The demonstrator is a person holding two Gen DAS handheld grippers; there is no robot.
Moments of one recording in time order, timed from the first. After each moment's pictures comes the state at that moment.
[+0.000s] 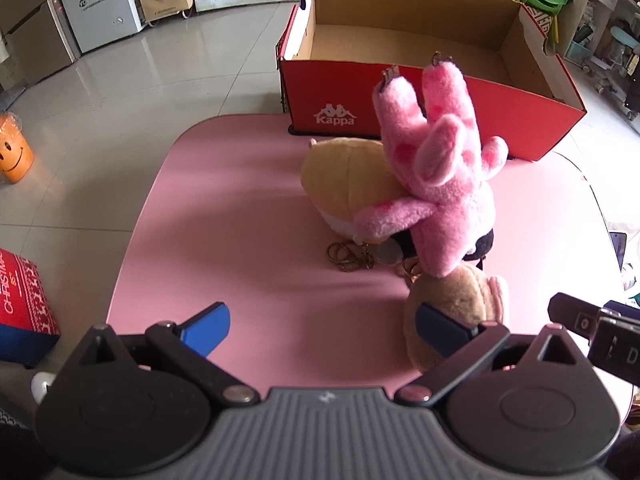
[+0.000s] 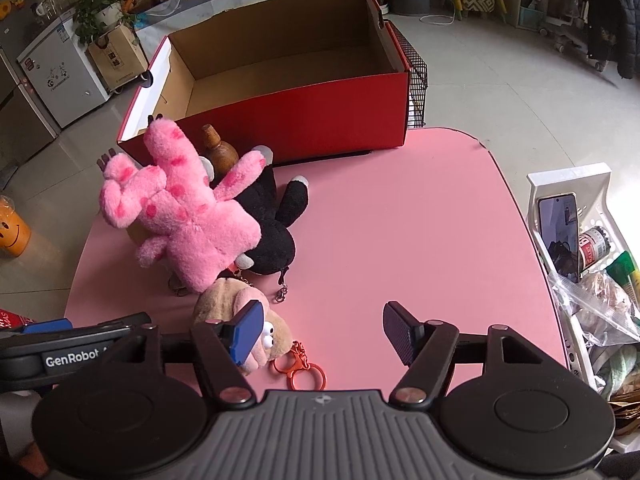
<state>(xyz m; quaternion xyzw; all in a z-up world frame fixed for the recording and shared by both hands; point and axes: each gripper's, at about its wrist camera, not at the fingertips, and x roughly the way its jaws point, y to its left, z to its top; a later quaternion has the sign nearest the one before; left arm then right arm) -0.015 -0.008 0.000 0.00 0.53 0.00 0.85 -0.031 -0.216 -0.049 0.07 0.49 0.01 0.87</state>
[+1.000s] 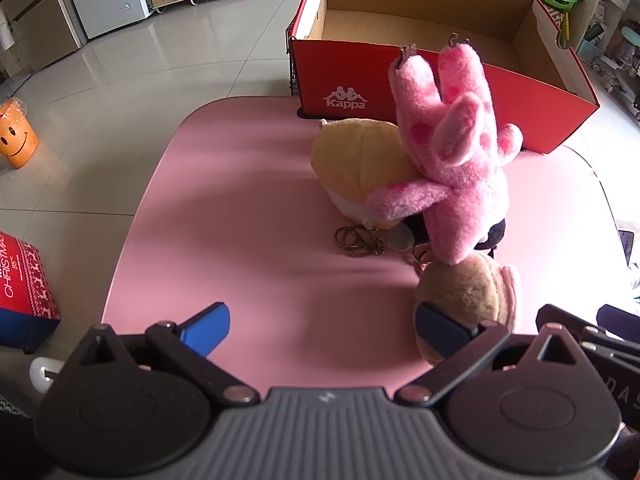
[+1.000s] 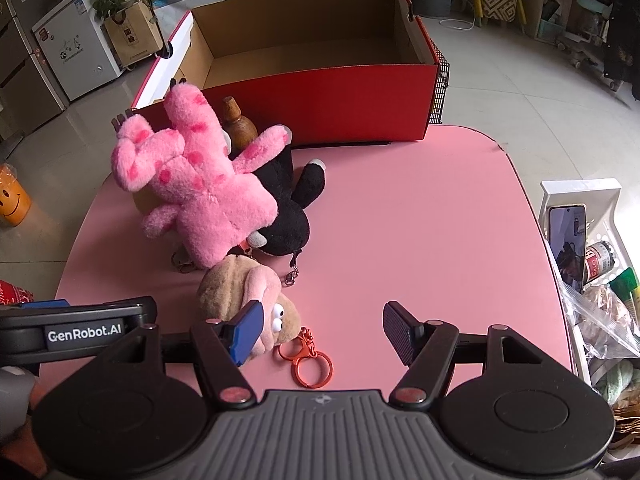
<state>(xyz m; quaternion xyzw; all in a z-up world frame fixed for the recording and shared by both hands) -0.014 -0.005 -0.009 -0.01 0.54 0.01 0.84 -0.033 -0.200 -0.060 0.03 0.49 0.03 0.87</state>
